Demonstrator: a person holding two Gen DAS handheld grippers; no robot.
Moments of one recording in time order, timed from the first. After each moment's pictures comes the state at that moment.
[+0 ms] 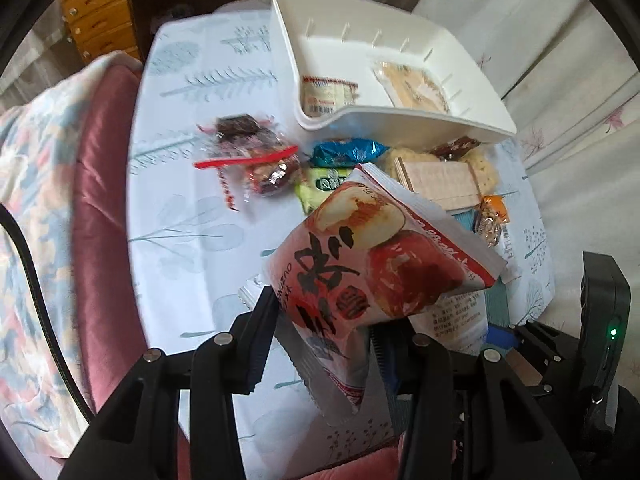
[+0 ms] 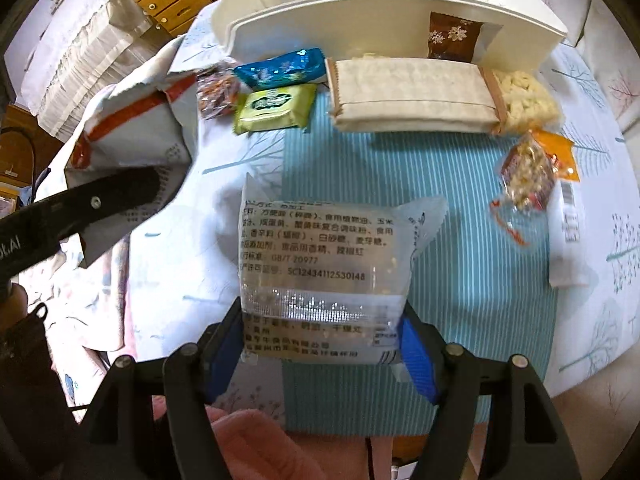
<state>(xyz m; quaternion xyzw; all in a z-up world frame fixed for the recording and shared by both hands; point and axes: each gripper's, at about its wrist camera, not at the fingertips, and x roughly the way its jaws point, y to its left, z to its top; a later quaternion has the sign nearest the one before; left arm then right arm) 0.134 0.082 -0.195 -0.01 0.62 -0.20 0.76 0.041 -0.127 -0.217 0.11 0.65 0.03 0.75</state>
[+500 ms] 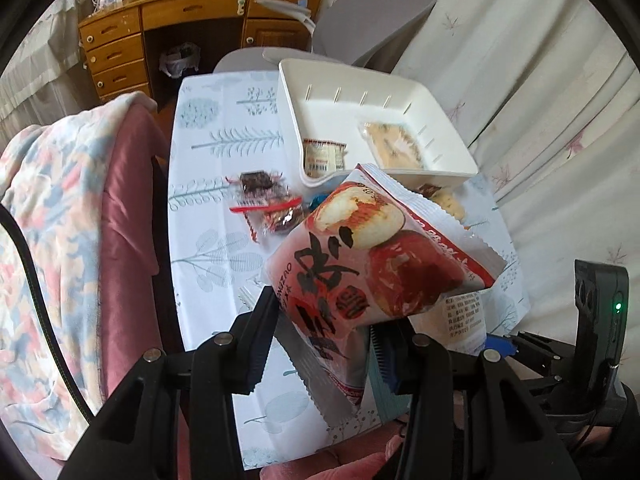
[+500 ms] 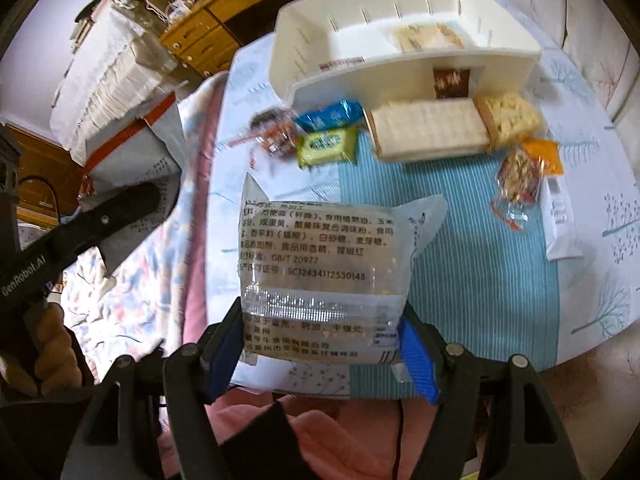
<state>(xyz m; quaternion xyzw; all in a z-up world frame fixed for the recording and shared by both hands) 0.113 0.111 -0.117 -0.03 0.56 -0.21 0.80 0.025 -0.131 -0.143 0.18 0.60 0.06 0.78</state>
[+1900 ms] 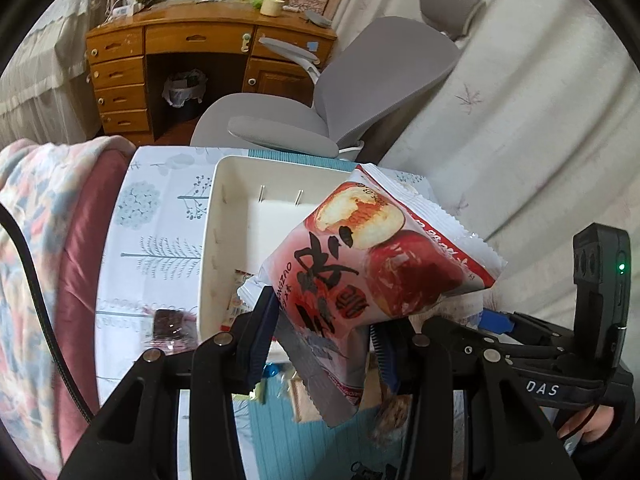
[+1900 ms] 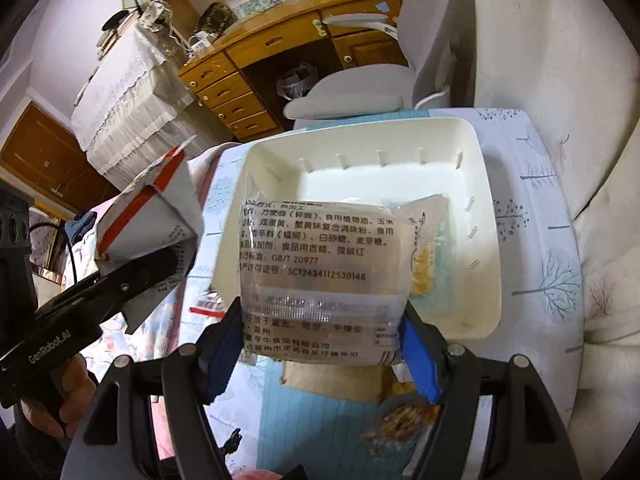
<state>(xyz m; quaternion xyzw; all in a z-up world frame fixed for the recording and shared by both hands) 0.263 -0.024 -0.100 -0.10 0.51 -0.16 0.84 0.224 -0.262 -0.094 0.13 0.56 0.10 0.81</state>
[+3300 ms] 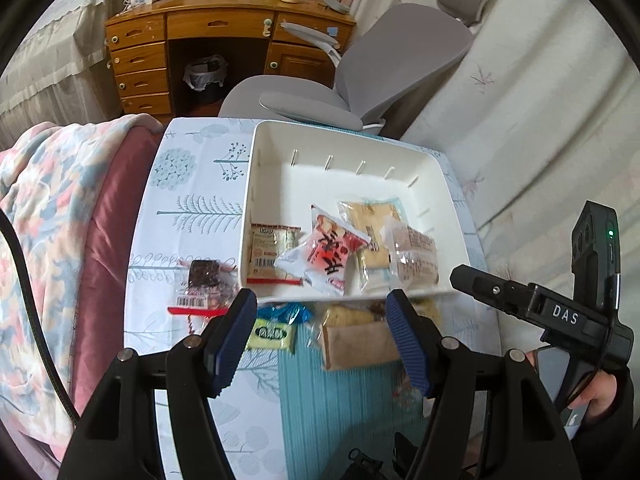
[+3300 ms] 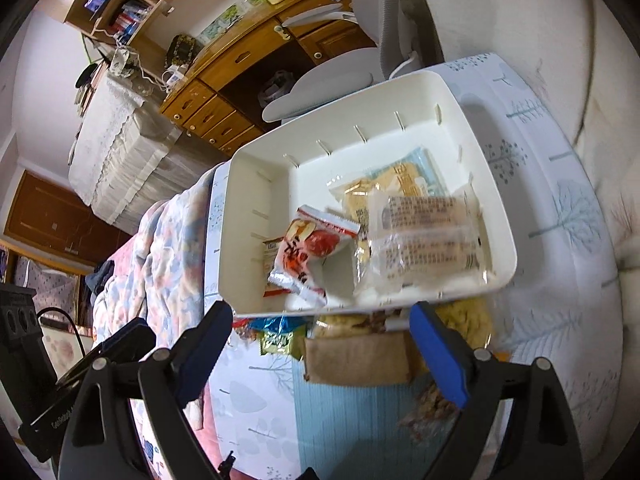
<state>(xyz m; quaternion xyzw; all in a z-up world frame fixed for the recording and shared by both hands) 0.208 0.010 -0.096 -0.08 0.54 -0.14 0.83 0.192 -0.268 -0.109 0.24 0.55 0.07 0.79</state>
